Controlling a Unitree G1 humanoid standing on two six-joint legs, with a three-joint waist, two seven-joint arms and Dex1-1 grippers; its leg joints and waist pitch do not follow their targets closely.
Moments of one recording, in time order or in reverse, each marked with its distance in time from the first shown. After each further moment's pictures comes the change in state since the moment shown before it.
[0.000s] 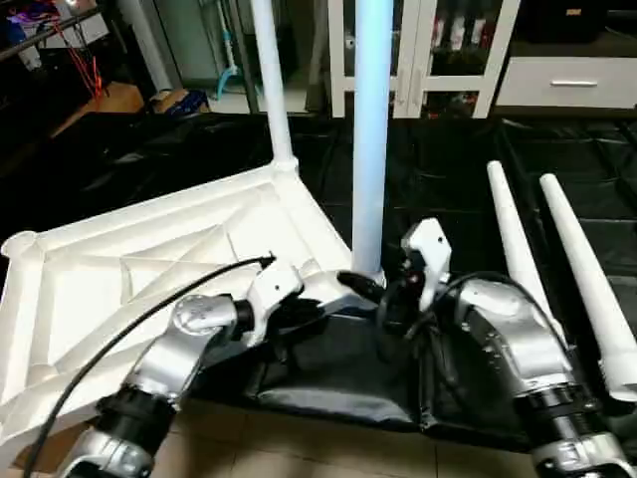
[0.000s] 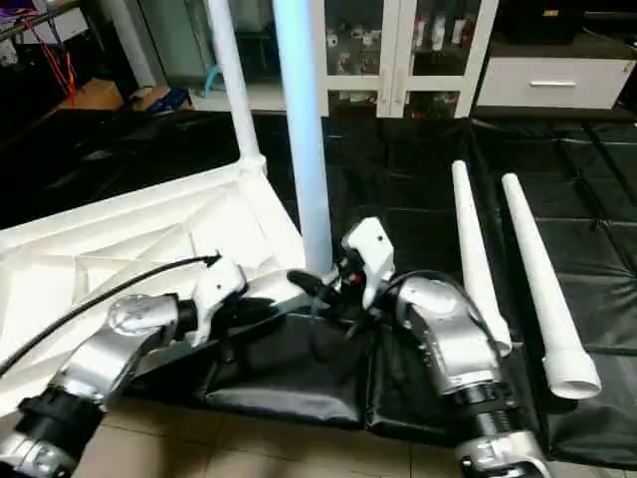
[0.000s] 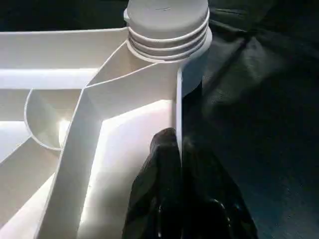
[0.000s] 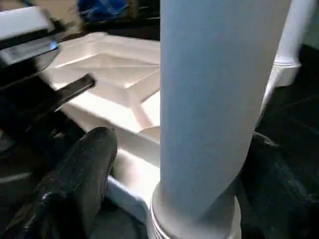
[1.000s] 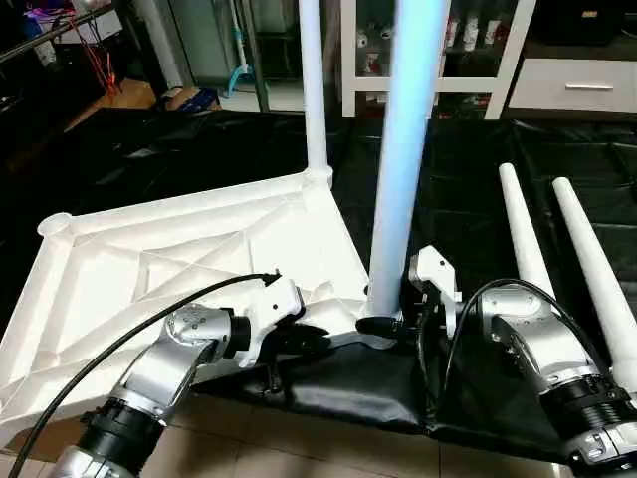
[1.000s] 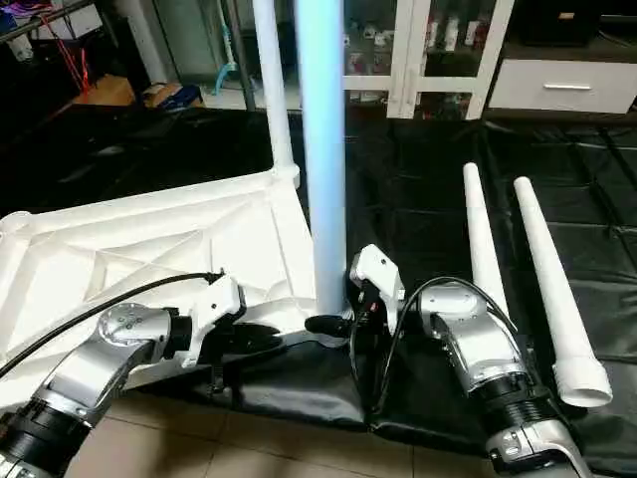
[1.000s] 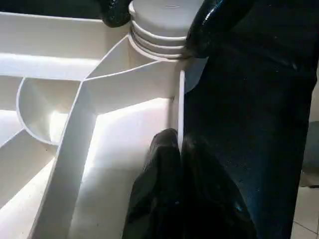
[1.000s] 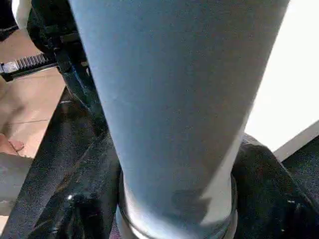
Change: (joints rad) left arm 0.050 0.043 -0.035 -0.129 -0.038 0.096 -0.135; right arm -0.029 -0.101 0.074 0.108 -0.019 -0.009 0.226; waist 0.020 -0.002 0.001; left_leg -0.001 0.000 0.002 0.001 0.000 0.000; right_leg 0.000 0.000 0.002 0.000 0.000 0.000
